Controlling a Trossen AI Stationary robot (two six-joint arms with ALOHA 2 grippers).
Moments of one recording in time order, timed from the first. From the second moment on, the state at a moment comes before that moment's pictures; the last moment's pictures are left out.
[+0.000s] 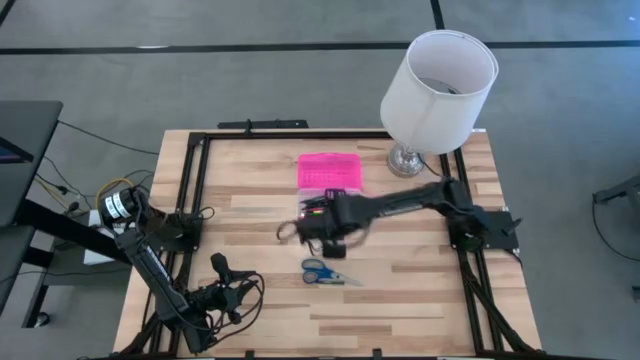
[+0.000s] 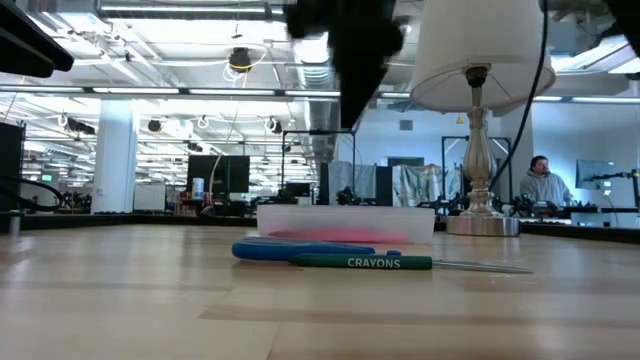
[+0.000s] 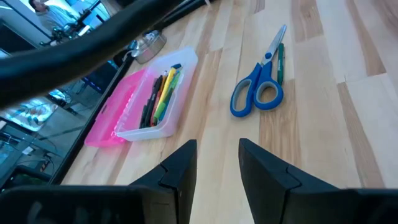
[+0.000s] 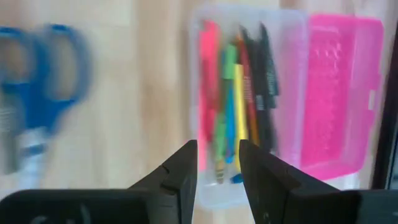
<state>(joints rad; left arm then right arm) -1.08 1.68 0.96 -0.88 -1.18 -1.03 0.19 2.13 1.99 -1.31 0.32 0.11</state>
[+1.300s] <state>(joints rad) -0.76 1.71 0.96 -0.20 -0.94 -0.41 0.99 2.08 1.59 -1.37 1.06 1.10</state>
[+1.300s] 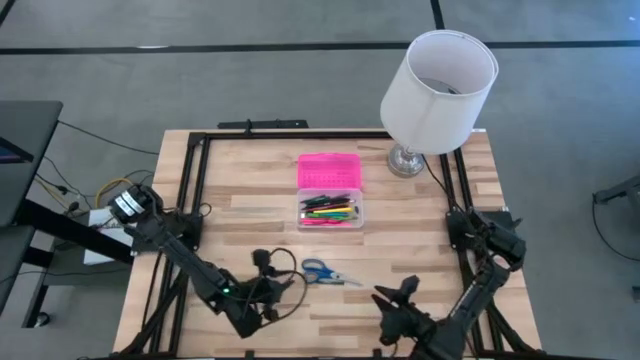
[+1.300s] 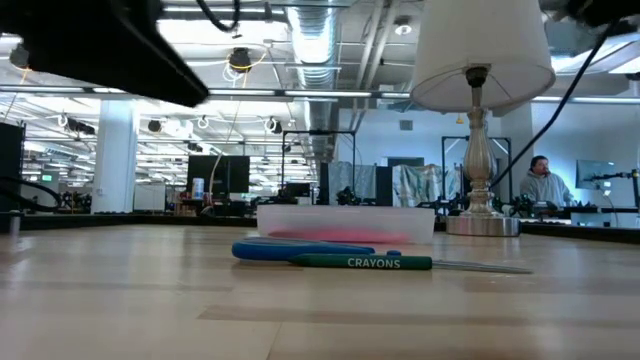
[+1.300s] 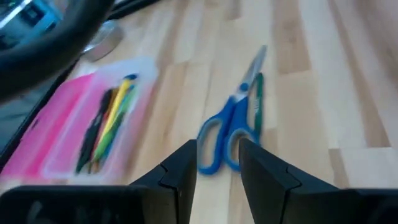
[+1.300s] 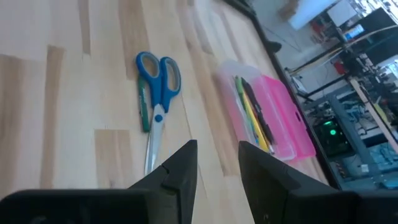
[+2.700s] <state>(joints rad) -0.46 1.91 0.96 -0.24 -0.48 -0.51 1.01 2.08 1.59 -1.36 1.03 1.22</state>
